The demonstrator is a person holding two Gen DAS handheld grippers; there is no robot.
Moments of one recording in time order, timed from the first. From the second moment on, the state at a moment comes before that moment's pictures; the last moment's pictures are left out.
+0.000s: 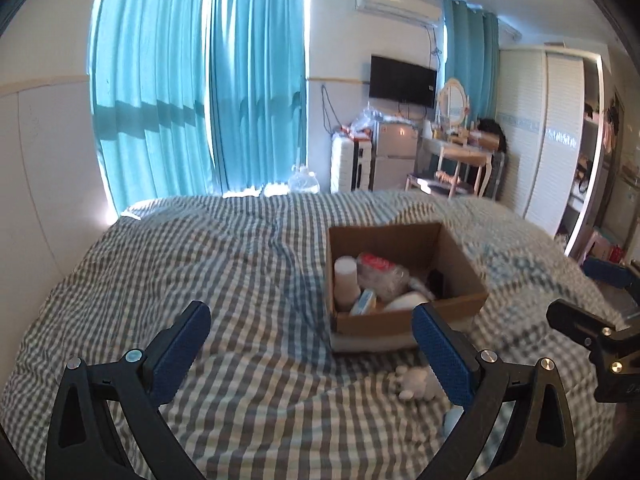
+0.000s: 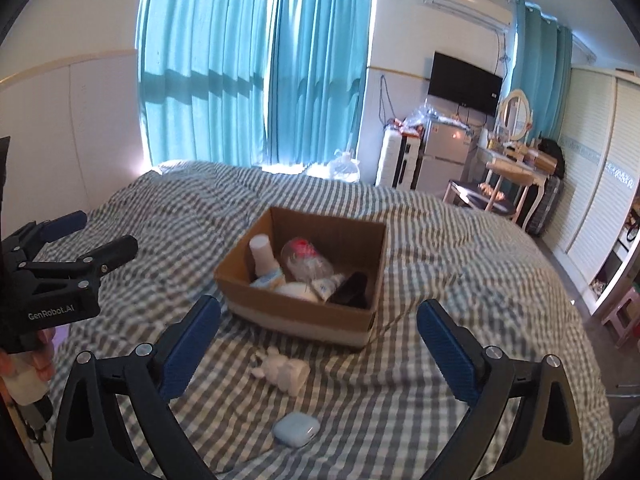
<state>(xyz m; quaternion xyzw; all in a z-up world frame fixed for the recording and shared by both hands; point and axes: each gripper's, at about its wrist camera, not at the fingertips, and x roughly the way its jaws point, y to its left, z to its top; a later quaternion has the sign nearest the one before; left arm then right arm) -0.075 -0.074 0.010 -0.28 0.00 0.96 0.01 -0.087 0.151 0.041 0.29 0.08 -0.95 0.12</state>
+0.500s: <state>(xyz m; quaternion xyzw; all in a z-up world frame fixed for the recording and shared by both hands) -0.083 -0.049 -0.091 -0.36 0.02 0.93 0.02 -0.118 0.154 -0.115 0.44 0.08 -0.89 0.12</state>
